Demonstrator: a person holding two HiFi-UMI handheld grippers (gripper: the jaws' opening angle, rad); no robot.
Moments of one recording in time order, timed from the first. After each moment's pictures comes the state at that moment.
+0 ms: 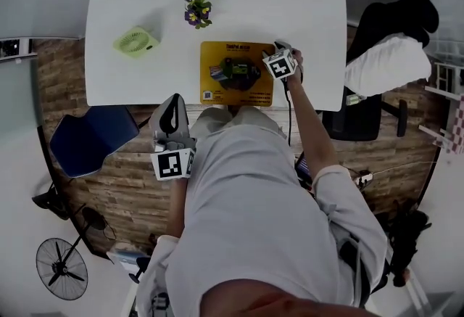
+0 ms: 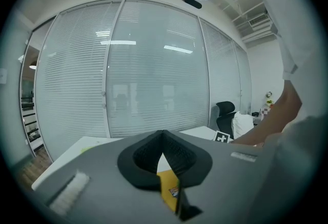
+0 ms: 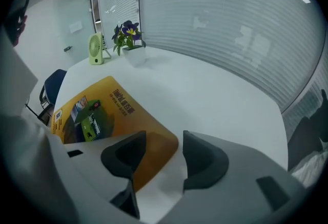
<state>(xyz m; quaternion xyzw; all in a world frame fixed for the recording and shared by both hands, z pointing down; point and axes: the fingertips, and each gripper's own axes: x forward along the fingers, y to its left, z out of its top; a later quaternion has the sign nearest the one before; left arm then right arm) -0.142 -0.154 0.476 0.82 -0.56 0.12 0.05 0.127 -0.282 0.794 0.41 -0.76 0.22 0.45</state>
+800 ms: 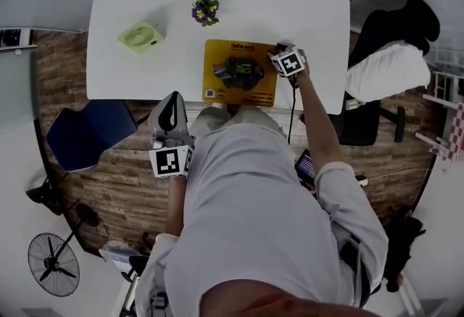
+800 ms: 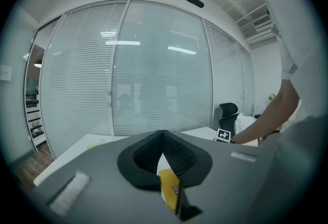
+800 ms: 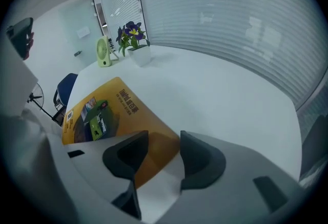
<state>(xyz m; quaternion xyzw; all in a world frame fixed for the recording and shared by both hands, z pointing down) -0.160 -0.147 0.480 0.81 -0.57 0.12 0.06 0.126 -0.283 0.800 0.36 -0.79 0.25 0.43</state>
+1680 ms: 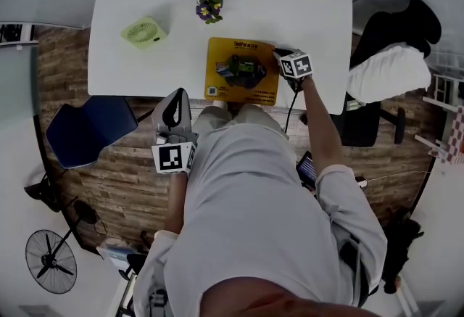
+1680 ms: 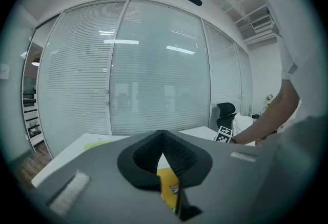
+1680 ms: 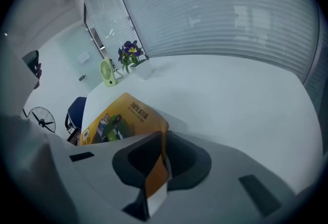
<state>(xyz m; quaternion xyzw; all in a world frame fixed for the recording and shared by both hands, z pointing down) -0.155 -0.146 0.482 0.82 -0.56 0.12 0.06 0.120 -0.270 0.784 0.36 -0.80 0.33 0.34</state>
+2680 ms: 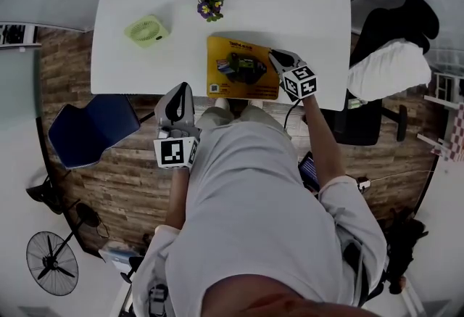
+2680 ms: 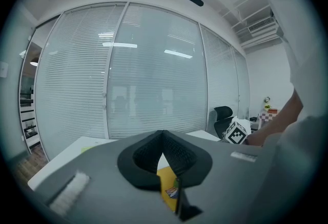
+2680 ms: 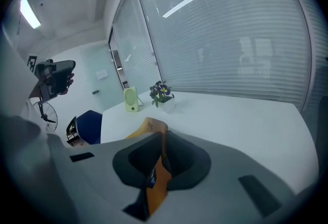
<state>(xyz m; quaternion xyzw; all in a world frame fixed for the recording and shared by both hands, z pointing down) -0.149 -0.141 0.471 0.82 -0.56 0.10 0.05 0.086 -0.237 0.682 0.37 -0.88 0.23 0.21</state>
